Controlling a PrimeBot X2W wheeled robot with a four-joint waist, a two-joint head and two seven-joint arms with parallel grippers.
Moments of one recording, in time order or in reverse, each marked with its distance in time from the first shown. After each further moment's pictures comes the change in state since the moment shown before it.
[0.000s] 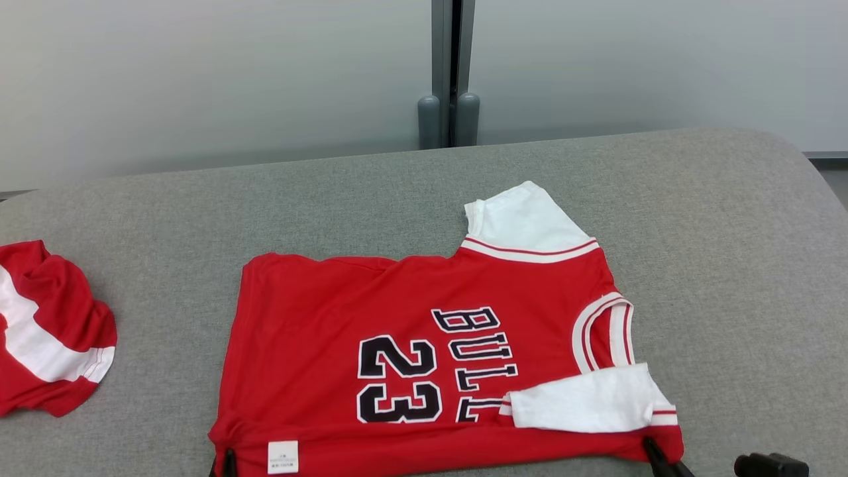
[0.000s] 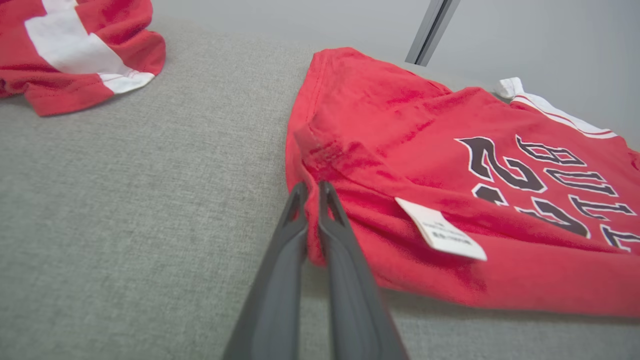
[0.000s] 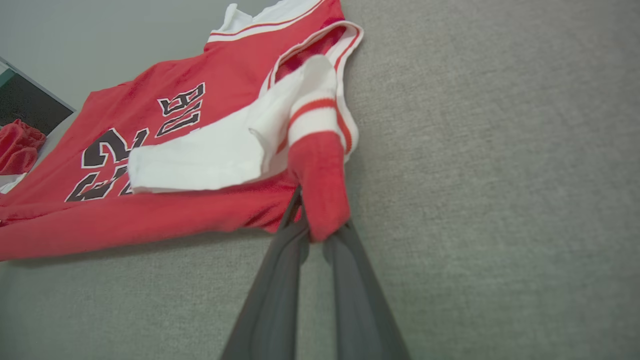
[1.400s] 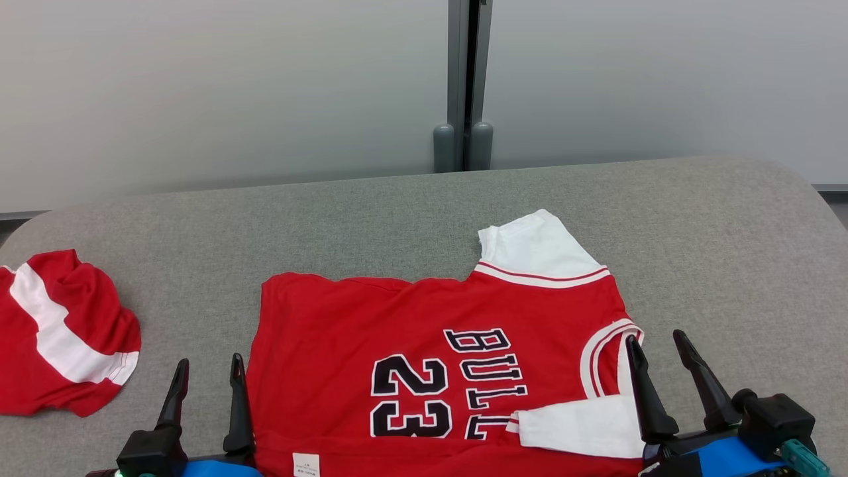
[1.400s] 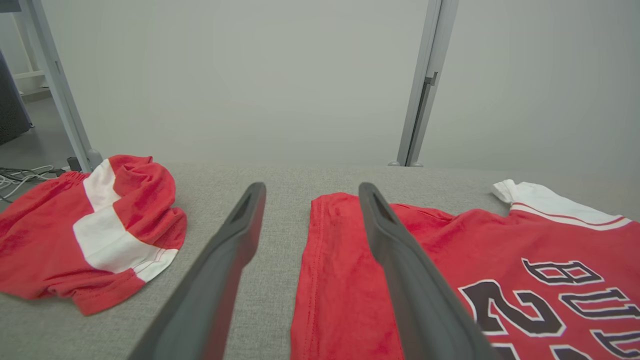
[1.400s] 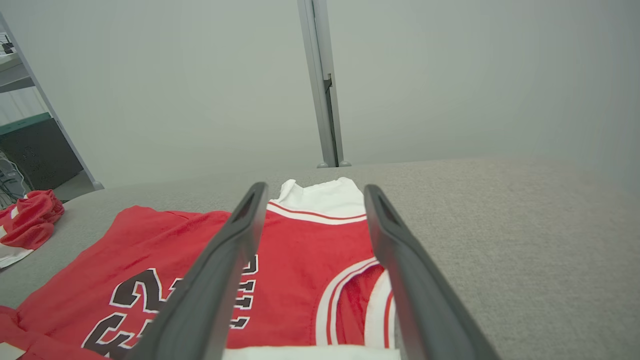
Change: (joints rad) left arm -0.139 0.027 0.005 -0.077 0.141 0.028 -0.015; right arm -0.057 0.167 -0.152 -0.212 -0.390 0.000 -0.098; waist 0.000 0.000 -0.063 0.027
